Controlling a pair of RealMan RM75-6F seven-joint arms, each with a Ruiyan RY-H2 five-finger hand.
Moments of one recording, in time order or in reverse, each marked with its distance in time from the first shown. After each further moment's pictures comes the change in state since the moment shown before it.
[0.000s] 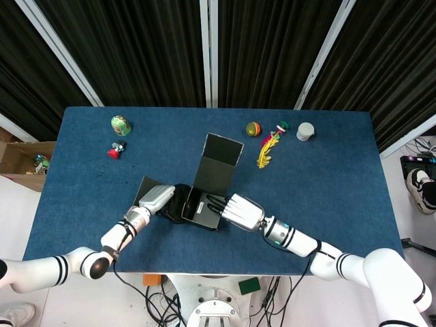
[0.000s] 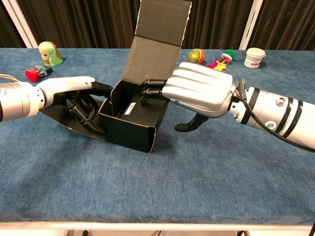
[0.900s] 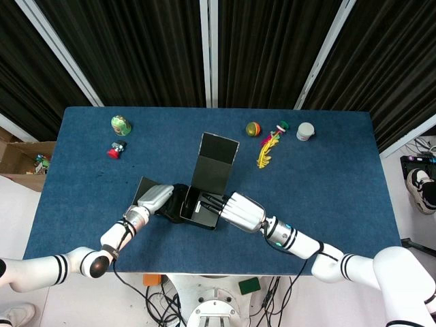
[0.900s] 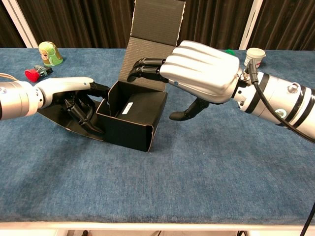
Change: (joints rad) left arm -0.010 0.012 0.000 -0.014 -0.063 -0.014 0.054; right arm -0.003 0.078 0.034 -0.152 -0.001 0.038 -0.020
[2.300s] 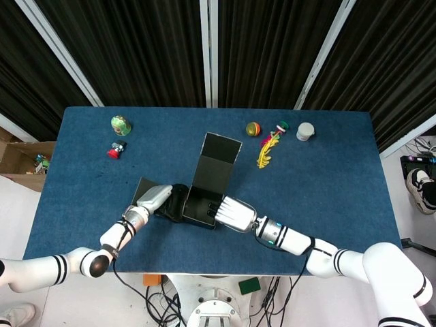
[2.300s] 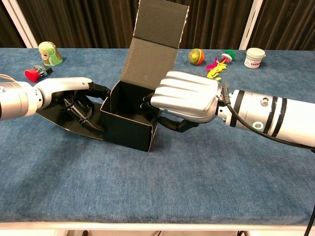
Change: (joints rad) left arm 0.007 0.007 -0.009 -0.008 -0.030 -0.014 -0.024; right arm 0.062 -0.042 -0.029 0.066 0.015 -0.199 -0.017
